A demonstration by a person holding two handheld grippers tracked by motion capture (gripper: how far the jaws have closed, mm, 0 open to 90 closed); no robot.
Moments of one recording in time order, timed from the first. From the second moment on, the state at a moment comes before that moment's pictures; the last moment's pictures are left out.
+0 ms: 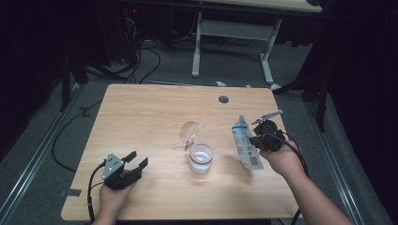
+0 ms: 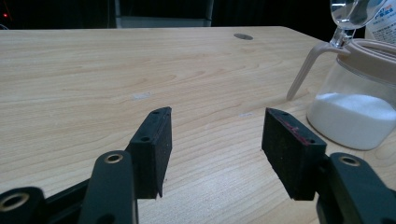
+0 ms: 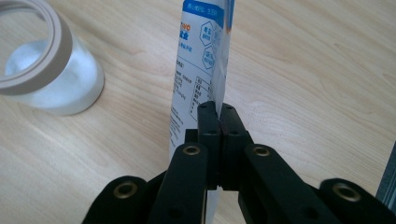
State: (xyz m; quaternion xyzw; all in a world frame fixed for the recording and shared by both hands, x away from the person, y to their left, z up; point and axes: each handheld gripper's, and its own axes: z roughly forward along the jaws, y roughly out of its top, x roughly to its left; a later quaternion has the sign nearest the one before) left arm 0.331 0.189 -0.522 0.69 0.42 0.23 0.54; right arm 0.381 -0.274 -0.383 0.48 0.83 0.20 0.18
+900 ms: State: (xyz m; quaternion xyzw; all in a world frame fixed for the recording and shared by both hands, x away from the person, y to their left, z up) left arm 0.330 0.188 -0.523 0.70 0.41 0.23 0.54; right arm 0.346 -0.278 -0.420 0.49 0.76 0.34 0.25
